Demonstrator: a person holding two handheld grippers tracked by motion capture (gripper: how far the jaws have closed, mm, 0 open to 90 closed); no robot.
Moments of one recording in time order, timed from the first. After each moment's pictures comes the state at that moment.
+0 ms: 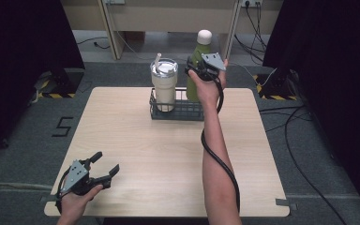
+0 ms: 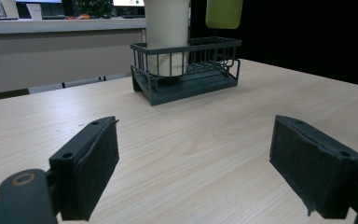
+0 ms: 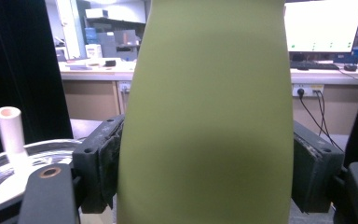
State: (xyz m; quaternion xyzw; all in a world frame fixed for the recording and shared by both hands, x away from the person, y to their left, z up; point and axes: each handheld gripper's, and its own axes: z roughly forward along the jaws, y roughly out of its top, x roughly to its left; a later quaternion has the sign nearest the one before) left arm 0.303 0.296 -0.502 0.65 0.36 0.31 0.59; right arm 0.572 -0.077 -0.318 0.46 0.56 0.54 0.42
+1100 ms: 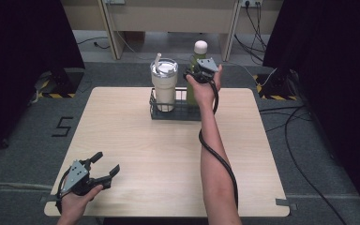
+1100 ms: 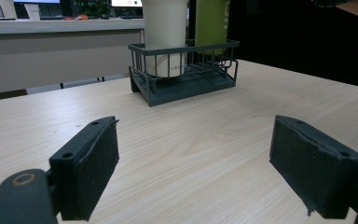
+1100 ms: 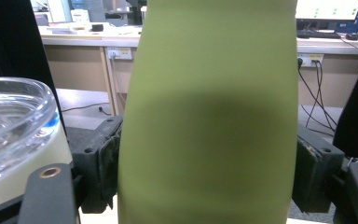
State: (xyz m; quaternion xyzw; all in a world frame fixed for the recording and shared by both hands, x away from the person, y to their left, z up) left arm 0.303 0.295 -0.502 0.65 0.36 0.31 0.59; right arm 0.605 -0.071 -0.357 0.49 0.59 0.49 0.41
